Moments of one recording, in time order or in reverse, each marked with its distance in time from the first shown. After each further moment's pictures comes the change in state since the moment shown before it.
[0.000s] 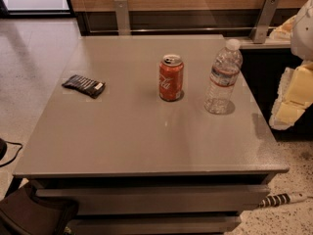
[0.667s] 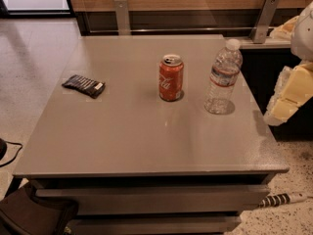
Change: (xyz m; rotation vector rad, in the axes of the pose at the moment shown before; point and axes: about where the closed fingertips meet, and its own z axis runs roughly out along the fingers) arm 0.000 -0.010 0.007 0.025 -0.073 0.035
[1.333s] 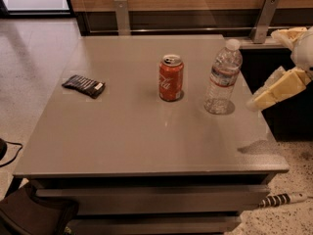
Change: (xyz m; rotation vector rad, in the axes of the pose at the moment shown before) arm 0.003 -0.045 0.039 0.114 -0.415 0.145
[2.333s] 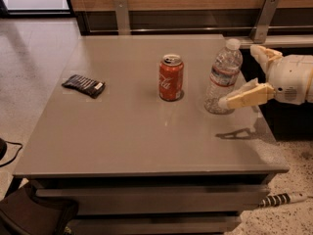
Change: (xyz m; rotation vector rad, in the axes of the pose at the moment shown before) arm -0.007 -0.004 0.060 0.013 -0.451 0.151
